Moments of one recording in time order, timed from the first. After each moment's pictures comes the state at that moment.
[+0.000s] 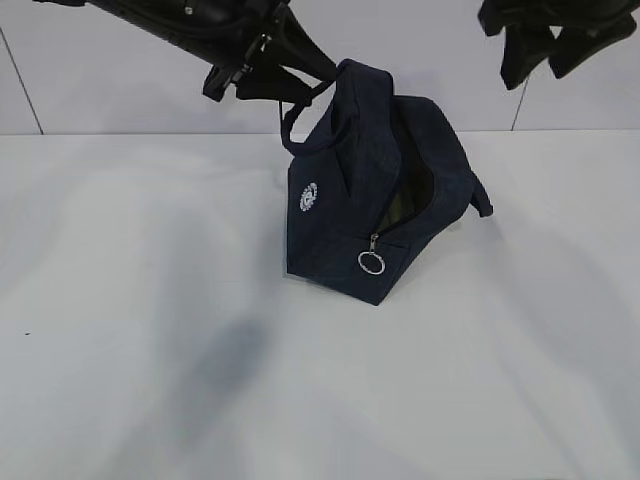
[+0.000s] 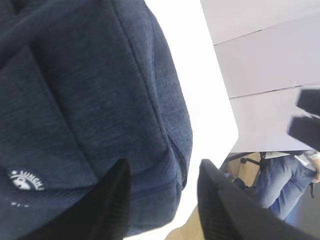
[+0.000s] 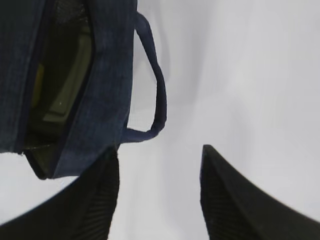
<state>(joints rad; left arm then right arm) -0.31 2.17 -1.98 -1.03 1.10 0.26 0.29 1.77 -1.83 -0.11 1.25 0.04</state>
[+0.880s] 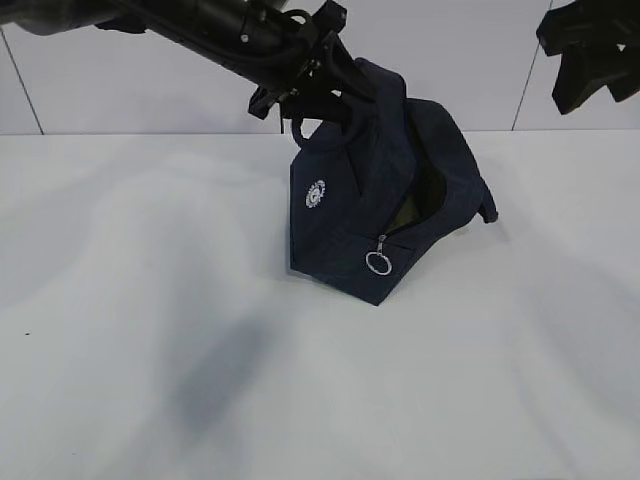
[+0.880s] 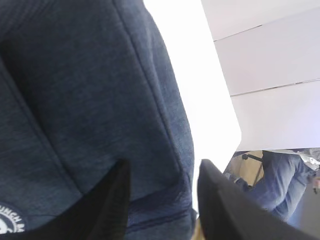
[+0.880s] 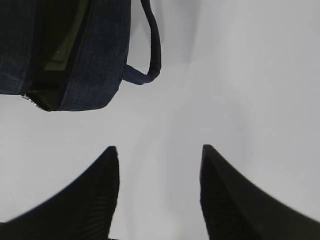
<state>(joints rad) -0.39 2.27 -2.07 -1.03 1.04 0.24 0.29 1.57 -1.60 -0.12 1.25 0.06</state>
